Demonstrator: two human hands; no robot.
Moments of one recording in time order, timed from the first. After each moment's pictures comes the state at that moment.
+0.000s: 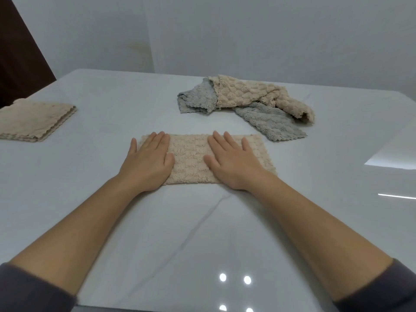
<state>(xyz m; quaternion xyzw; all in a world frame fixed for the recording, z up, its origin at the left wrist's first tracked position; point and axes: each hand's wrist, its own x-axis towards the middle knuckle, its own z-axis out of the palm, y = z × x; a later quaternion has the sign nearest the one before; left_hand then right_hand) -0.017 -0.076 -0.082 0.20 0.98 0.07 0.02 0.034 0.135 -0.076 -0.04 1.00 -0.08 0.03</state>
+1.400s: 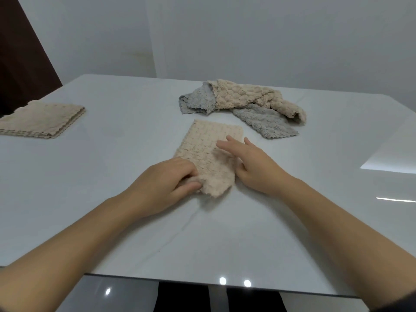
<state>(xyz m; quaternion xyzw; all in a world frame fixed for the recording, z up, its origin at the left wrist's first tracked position) 0.049 -0.081 -0.071 0.47 0.85 0.23 -0.08 0.083 0.171 -0.069 -0.15 0.96 -0.24 -0.07</state>
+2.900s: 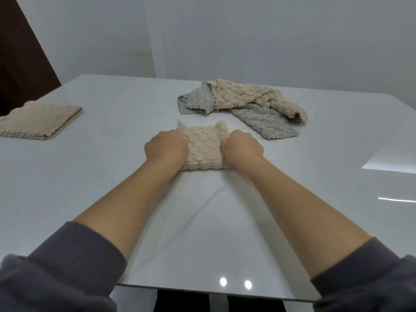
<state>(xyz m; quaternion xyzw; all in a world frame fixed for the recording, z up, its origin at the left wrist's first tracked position) -0.010 -0.014 -0.054 0.02 0.99 0.09 -0.05 0.028 0.132 -0.050 0.22 0.96 -0.19 -0.04</state>
